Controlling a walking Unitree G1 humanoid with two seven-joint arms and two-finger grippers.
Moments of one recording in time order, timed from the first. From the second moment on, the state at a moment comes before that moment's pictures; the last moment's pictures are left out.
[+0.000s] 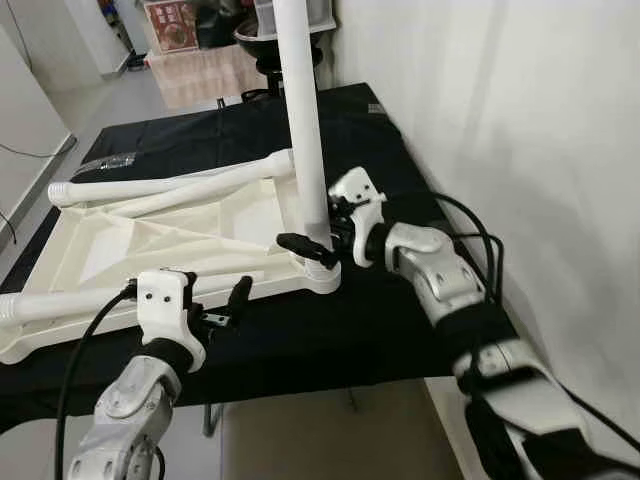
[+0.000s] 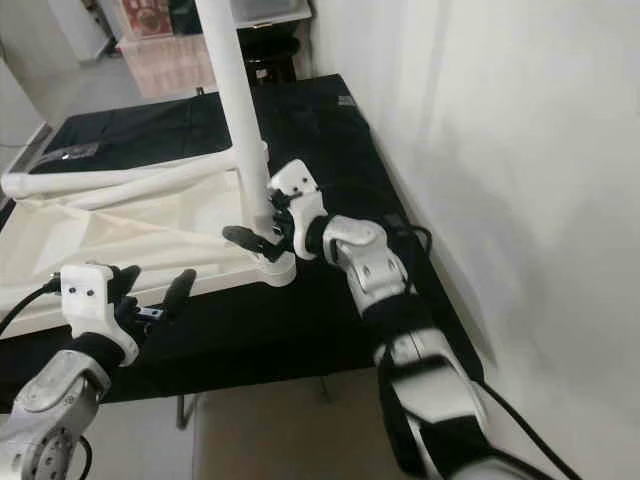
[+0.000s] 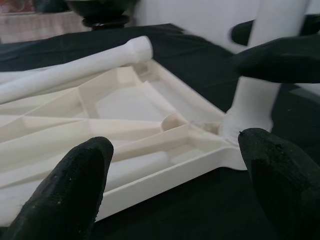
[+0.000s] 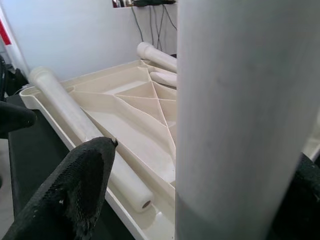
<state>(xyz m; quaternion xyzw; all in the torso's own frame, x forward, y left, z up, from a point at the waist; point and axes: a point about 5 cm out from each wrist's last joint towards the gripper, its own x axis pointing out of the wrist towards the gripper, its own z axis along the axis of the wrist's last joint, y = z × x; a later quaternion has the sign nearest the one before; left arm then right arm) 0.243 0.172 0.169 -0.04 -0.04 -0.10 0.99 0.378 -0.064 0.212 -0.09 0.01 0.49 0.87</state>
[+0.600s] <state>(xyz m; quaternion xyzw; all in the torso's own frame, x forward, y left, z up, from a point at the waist) 0.226 0.162 0.171 -0.06 -0.03 -0.21 0.97 0.381 -0.041 0.204 -0.12 0.04 0.56 0.82</state>
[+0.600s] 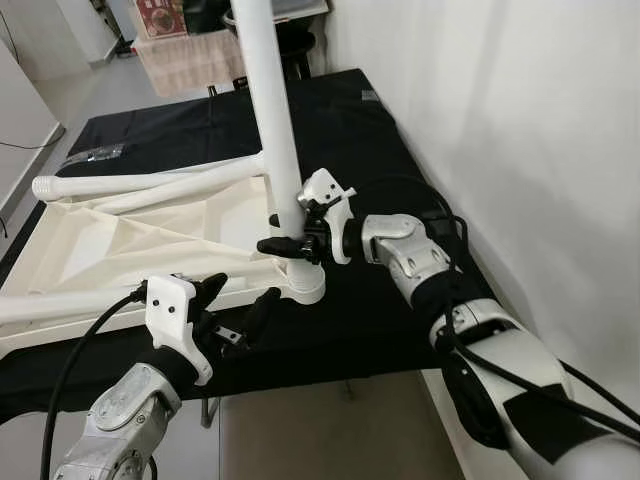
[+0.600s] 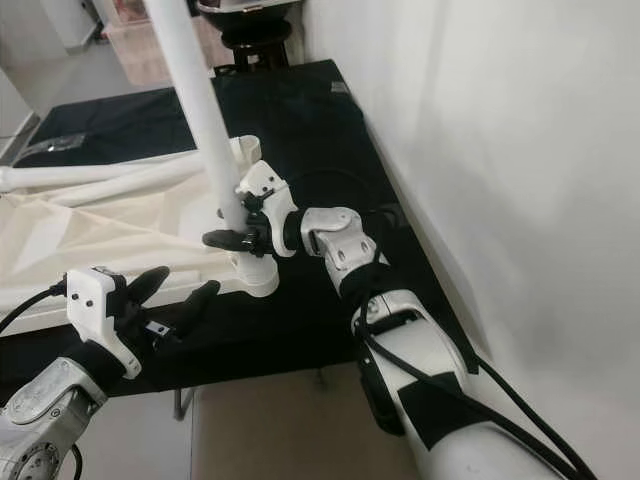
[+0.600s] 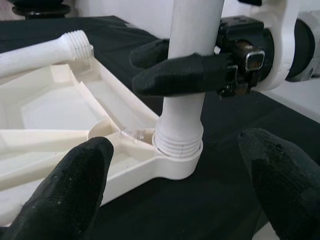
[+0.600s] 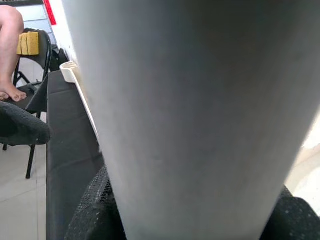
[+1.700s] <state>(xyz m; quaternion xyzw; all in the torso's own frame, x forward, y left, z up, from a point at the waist) 0.236 0.171 0.169 -0.07 -0.03 -0.21 0.98 0.365 -0.073 0.186 -0.13 0.05 0.30 0.94</state>
